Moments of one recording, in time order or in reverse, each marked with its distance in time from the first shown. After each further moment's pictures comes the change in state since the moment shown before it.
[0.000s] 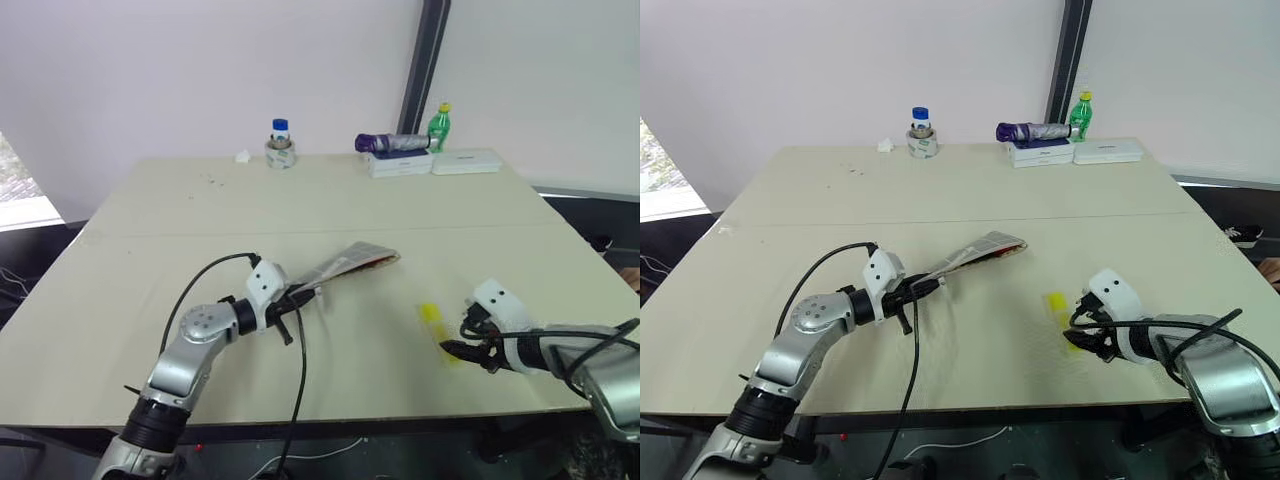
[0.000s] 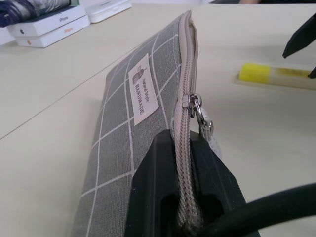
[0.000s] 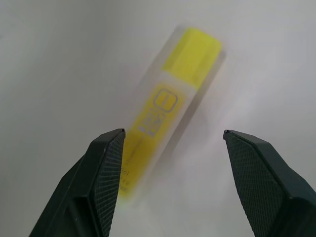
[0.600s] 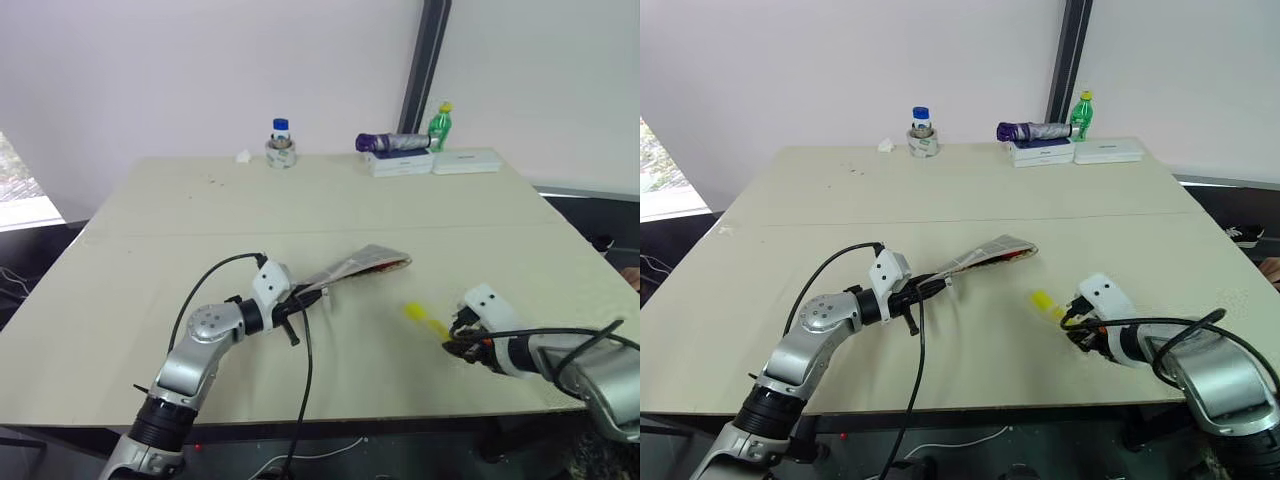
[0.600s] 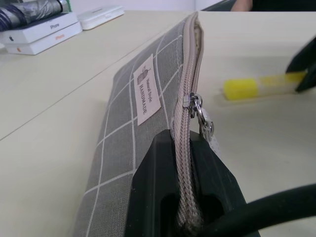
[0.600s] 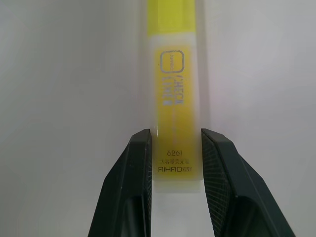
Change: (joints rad) left arm -0.006 -0.018 -0.008 0.007 0.004 -0.012 -0.009; right arm -0.026 -0.114 0.091 -0.038 0.063 -0.053 -0.092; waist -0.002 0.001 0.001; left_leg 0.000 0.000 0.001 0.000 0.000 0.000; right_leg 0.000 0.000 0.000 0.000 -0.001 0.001
